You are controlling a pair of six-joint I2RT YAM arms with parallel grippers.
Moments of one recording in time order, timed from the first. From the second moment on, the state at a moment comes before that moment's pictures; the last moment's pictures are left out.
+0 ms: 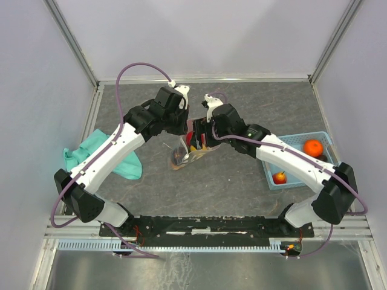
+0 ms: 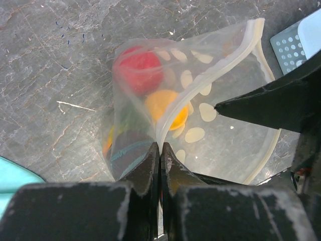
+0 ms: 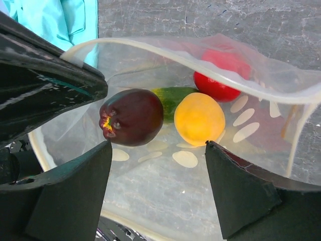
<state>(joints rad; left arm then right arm) -0.68 1.46 1.54 -0.86 -0.08 -0.32 0.81 1.47 1.25 -0.39 -0.02 0.43</state>
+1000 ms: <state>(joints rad) -0.68 1.46 1.54 -0.86 -0.13 -0.30 0.45 1.10 1.22 -1.09 0.36 0.44</state>
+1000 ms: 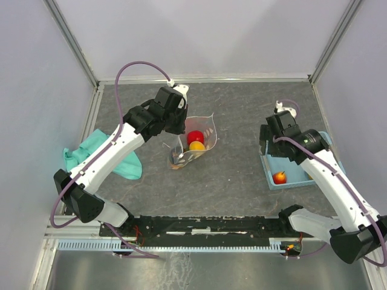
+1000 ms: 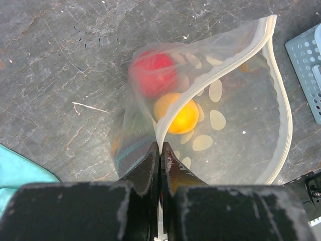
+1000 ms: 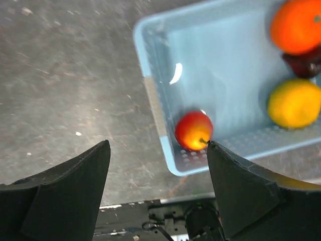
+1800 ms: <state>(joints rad) -0.68 1.46 1.53 -0.86 -0.13 -0.30 0.10 1.11 0.83 -0.99 0.22 0.49</state>
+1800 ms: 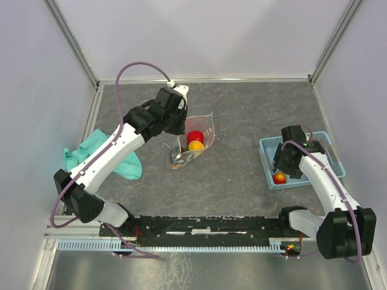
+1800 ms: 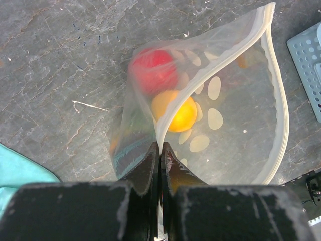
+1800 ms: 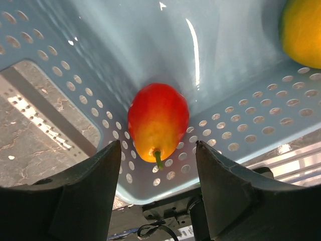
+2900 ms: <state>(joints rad) -0.68 1.46 1.53 -0.86 -0.13 -0.30 0.05 1.42 0.77 -0.83 0.07 0.48</state>
